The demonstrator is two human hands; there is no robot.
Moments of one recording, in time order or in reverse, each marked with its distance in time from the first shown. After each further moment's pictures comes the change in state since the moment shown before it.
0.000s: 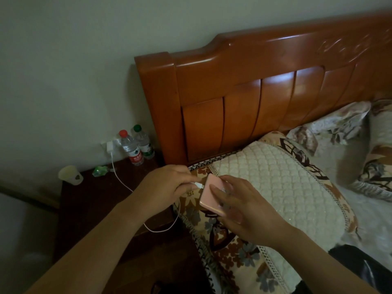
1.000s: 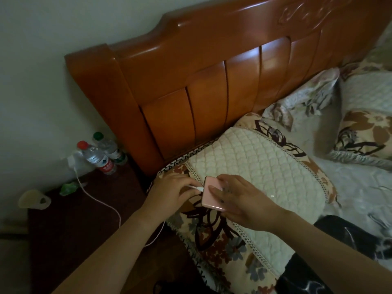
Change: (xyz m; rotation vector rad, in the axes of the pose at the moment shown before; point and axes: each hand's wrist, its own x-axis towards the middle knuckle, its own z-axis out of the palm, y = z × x) left_hand 0.072 -0.007 0.090 -0.090 -0.075 -0.060; right_hand -0.029 0.088 0.015 -0.039 -0.176 0.110
